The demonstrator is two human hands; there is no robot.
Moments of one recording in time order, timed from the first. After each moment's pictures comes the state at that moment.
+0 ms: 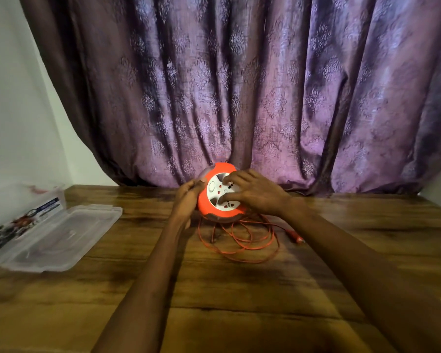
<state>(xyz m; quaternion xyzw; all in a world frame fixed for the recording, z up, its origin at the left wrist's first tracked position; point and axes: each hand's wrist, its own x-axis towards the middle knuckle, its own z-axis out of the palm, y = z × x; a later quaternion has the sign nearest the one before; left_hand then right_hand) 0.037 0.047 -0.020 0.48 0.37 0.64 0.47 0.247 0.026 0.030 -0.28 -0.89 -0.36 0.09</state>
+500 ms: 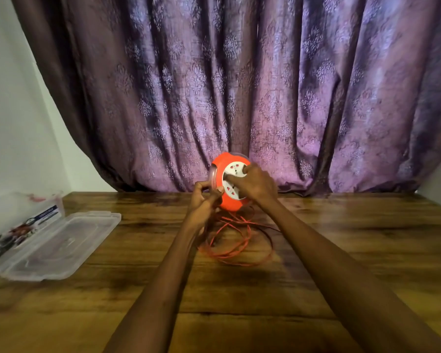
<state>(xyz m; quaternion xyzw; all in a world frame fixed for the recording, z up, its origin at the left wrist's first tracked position) 0.070 0.038 -0.028 0.49 0.31 0.64 0.51 0.217 0.032 0.042 -0.68 -0.62 0.08 0.40</state>
